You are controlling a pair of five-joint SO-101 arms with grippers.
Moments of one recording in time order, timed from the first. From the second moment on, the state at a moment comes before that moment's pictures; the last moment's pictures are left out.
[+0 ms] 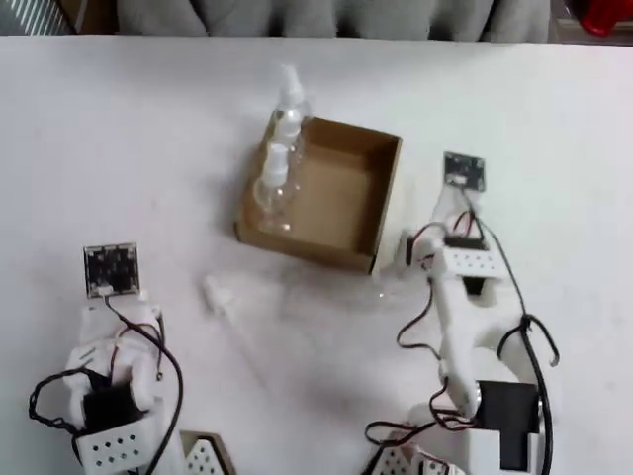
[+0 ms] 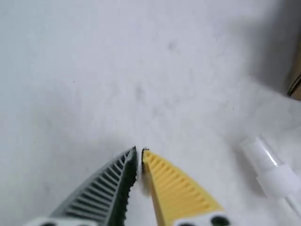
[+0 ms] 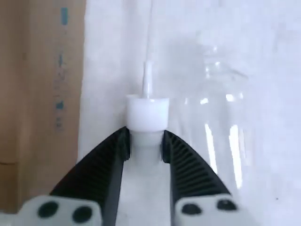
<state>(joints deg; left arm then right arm) -22.5 -103.7 97.1 59.0 -7.0 1.3 -10.5 45.2 39.4 -5.8</state>
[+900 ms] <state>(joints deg) -22.5 -103.7 97.1 59.0 -7.0 -5.1 -21.3 3.5 92.7 16.1</state>
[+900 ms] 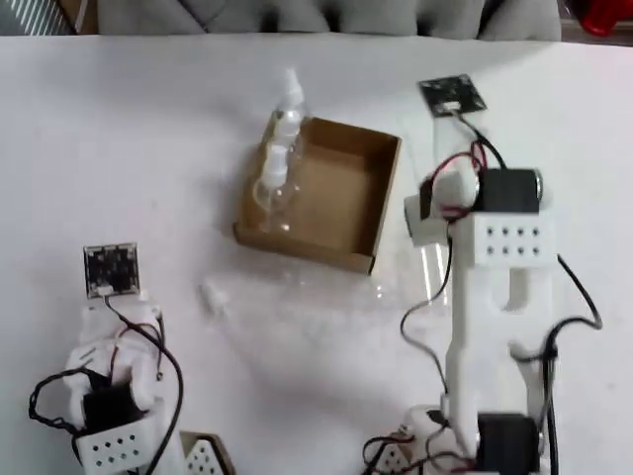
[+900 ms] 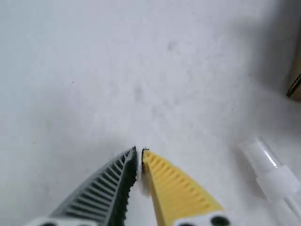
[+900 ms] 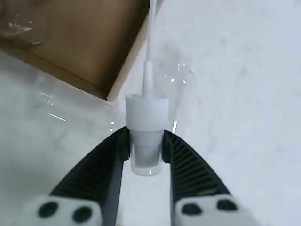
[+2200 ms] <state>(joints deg) -22.5 -103.7 97.1 59.0 -7.0 -55.3 -27.5 46.2 71.9 38.3</state>
